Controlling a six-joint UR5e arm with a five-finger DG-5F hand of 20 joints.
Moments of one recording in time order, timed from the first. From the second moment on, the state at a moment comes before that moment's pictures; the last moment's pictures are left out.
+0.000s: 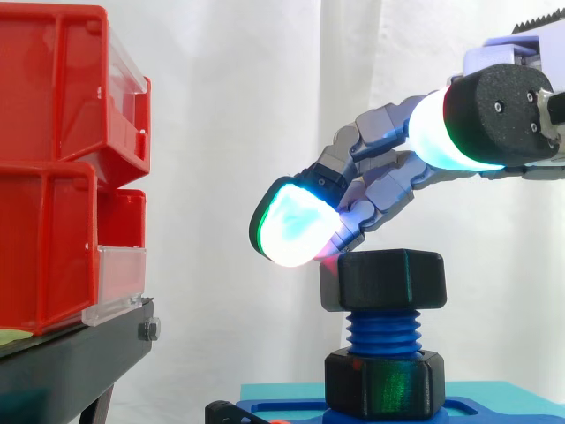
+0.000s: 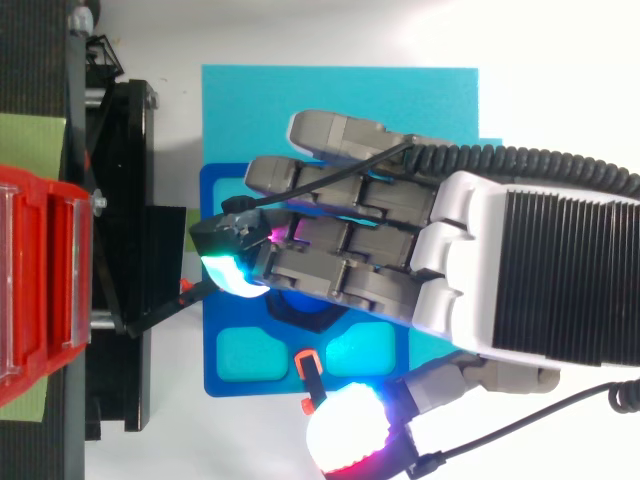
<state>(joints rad) 0.26 -2.10 -1.35 -2.79 -1.29 -1.43</state>
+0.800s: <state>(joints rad) 0.25 -2.10 -1.35 -2.81 -1.31 -1.43</state>
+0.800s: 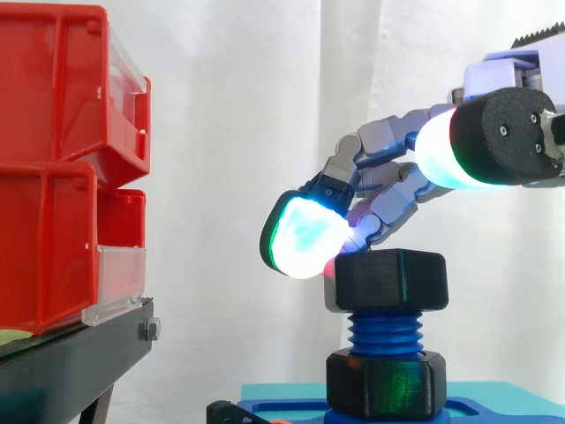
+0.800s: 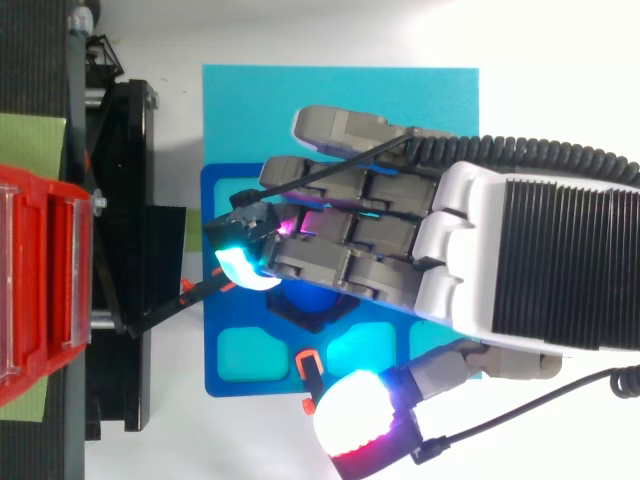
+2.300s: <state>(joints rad) 0.16 -2.10 -1.21 -2.96 -1.43 -1.45</state>
